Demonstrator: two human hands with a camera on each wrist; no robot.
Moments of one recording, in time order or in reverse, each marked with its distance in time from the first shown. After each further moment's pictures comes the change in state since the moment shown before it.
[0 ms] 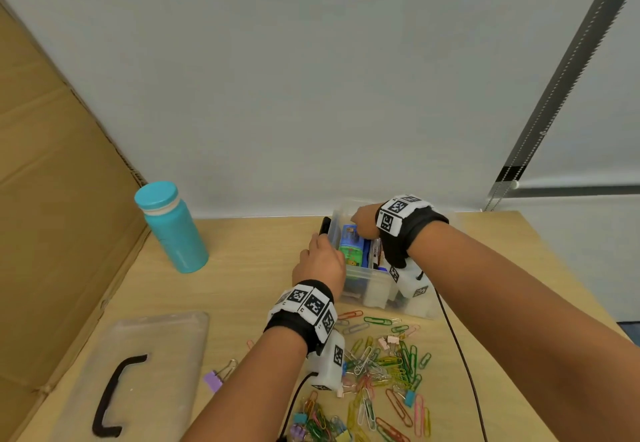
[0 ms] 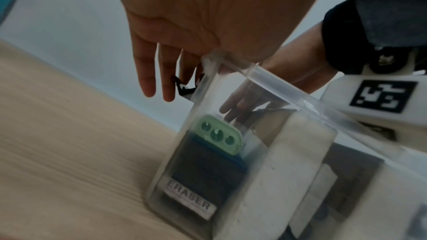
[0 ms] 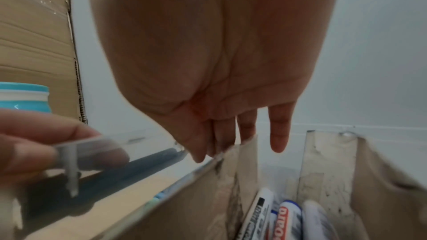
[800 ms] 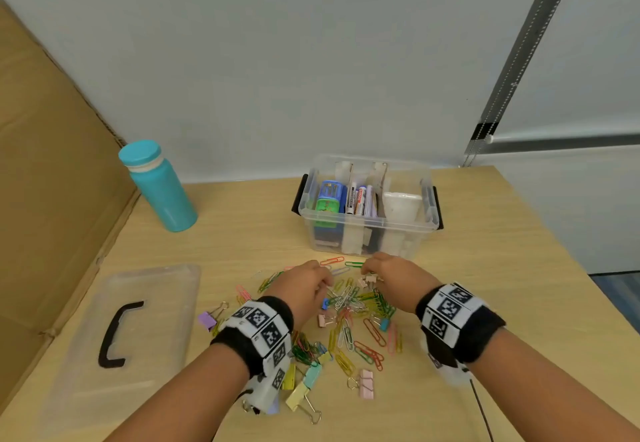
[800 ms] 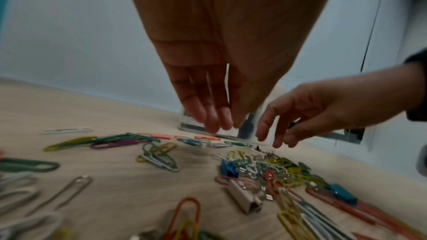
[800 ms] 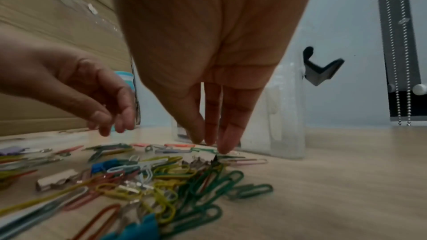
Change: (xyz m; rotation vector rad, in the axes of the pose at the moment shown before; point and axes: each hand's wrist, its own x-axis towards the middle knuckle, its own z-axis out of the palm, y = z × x) left_hand -0.099 -0.044 0.016 0.173 -0.312 0.364; right_hand -0.152 0.001 0.175 0.426 0.262 -0.181
